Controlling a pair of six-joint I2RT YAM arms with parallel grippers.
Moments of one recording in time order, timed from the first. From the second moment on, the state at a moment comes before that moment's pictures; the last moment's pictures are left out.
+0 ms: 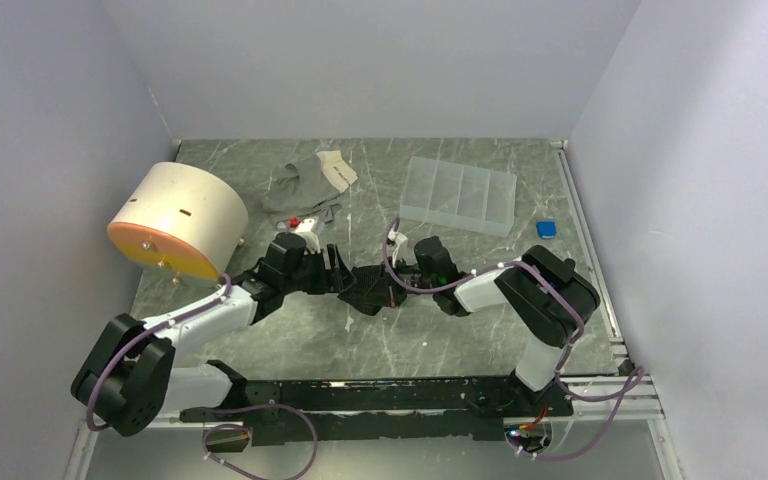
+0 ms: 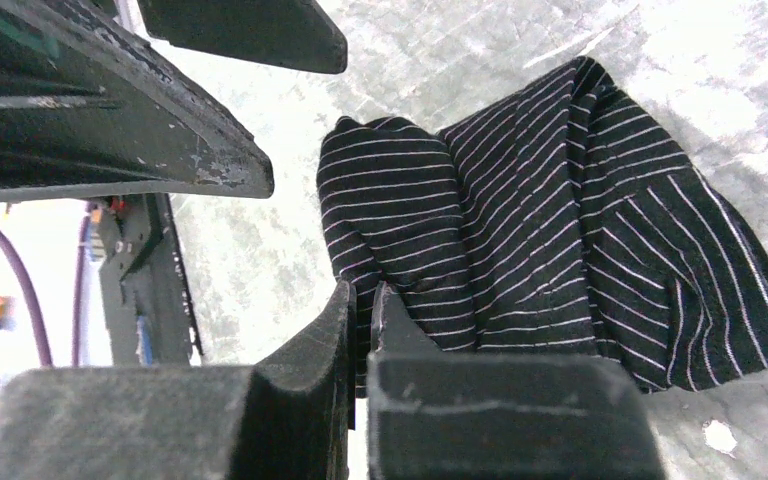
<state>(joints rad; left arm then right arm) -0.57 1.22 0.54 0.08 0.18 -0.61 0.71 1.74 0.58 0.68 -0.60 0.43</state>
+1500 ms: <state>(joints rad) -0.59 1.54 0.67 0.12 0.14 -0.56 0.67 1.69 0.86 0.15 -0.46 0.28</state>
